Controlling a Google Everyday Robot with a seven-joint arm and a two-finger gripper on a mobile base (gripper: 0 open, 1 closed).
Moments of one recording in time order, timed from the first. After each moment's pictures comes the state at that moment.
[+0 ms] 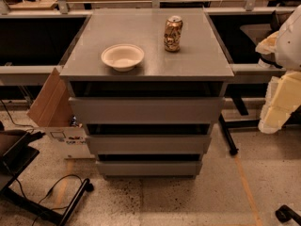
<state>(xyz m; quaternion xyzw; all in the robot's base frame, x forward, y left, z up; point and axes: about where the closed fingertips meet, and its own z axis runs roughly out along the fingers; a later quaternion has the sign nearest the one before) 0.438 -0.217 0.976 -0.60 0.78 -0.03 0.16</state>
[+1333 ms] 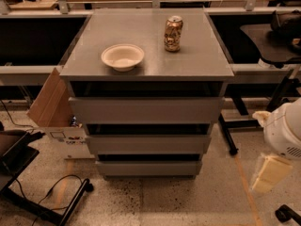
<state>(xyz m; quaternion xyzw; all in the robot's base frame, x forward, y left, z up) 0.396 -0.246 0.826 -0.57 0.81 -0.02 0.15</state>
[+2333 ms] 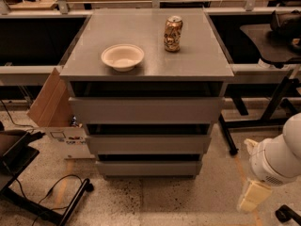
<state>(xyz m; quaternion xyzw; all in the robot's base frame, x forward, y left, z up) 0.398 -0.260 0.711 -0.56 0.82 -0.02 0.14</state>
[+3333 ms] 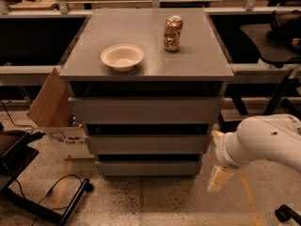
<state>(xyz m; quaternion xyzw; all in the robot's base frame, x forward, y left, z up) 0.476 -0.213 0.647 -0.61 0.77 -0.02 0.18</state>
